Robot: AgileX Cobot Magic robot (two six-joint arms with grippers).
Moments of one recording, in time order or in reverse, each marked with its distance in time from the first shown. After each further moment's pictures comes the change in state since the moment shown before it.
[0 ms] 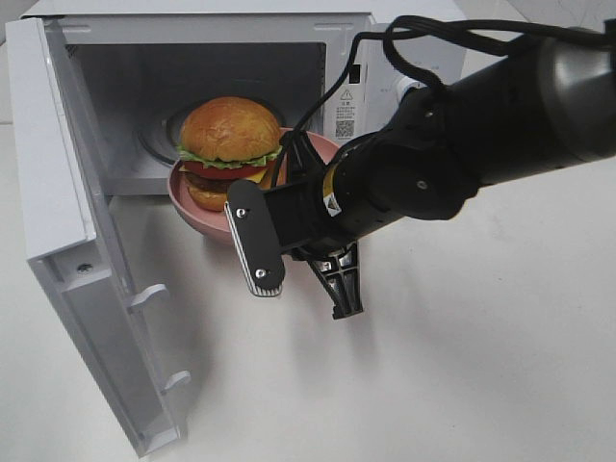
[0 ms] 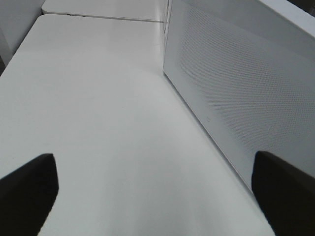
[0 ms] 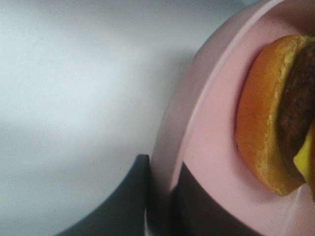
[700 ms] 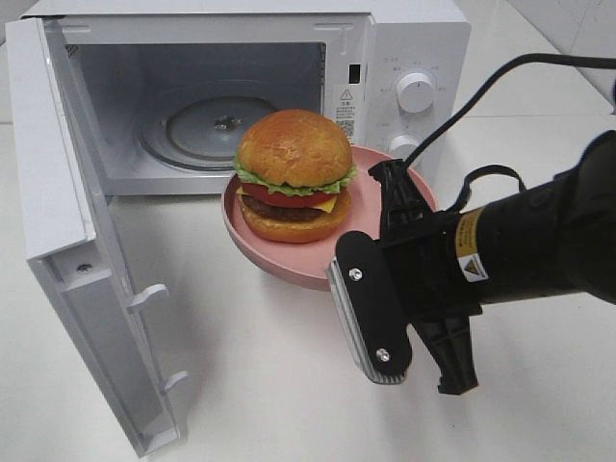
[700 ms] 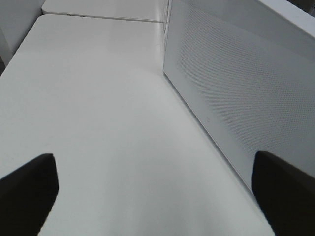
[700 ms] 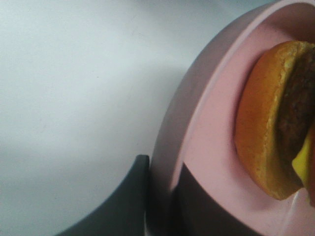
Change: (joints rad) left arm 0.000 0.000 0.000 0.000 0.000 0.000; right arm -0.003 -0.363 0.390 0.000 -0.072 0.000
